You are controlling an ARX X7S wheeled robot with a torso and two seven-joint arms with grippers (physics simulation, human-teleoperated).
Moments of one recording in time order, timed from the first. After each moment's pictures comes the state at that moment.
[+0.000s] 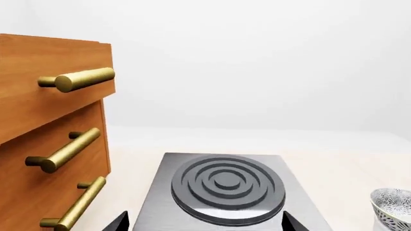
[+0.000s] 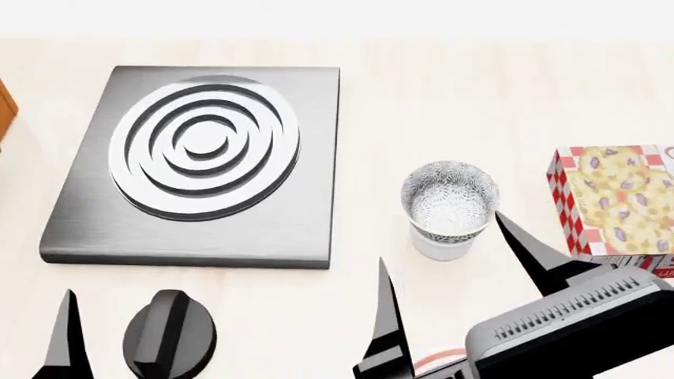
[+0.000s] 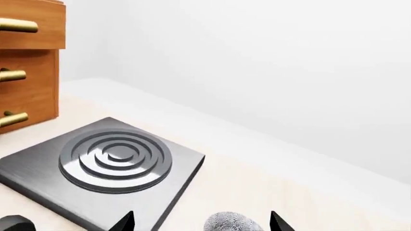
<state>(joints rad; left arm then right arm) 0.11 -0.33 0.12 0.77 -0.30 -0.33 -0.35 0.24 0.58 -0.08 -0.86 0.48 0.75 0.11</state>
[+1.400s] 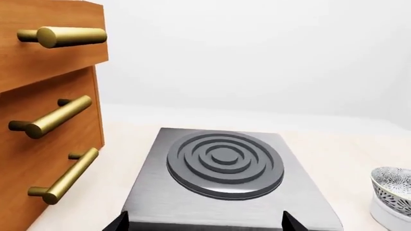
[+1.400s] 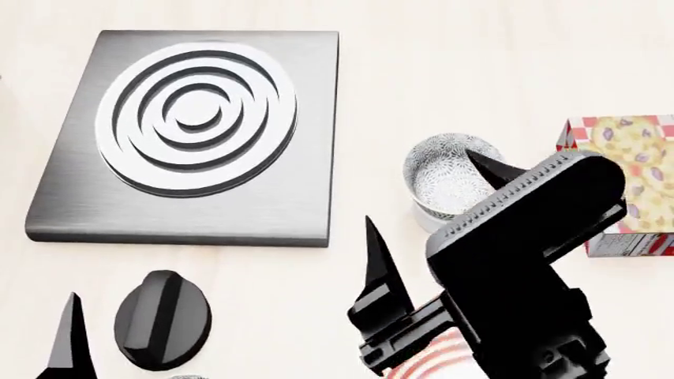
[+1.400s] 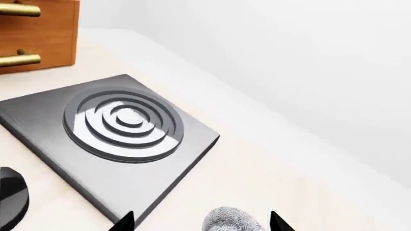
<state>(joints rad) 0.11 -0.35 0.13 0.74 -0.34 -0.28 -0.36 0.61 0.68 -0.24 -0.76 0.52 0.96 0.00</state>
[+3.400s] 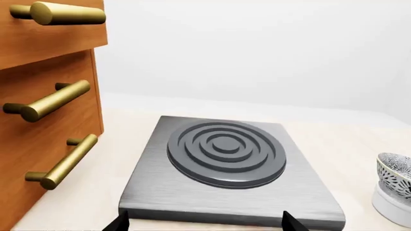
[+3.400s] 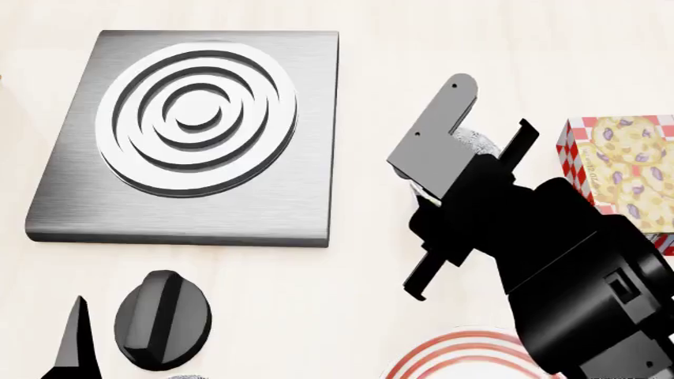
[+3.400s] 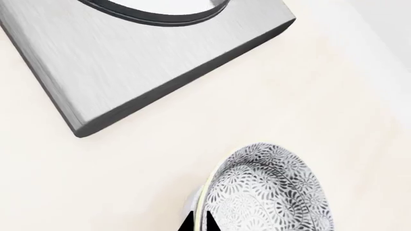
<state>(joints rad) 0.09 -0.37 0.14 0.70 -0.38 -0.28 -0.39 1.18 0.51 -0.89 0.33 0.22 0.70 -0.50</state>
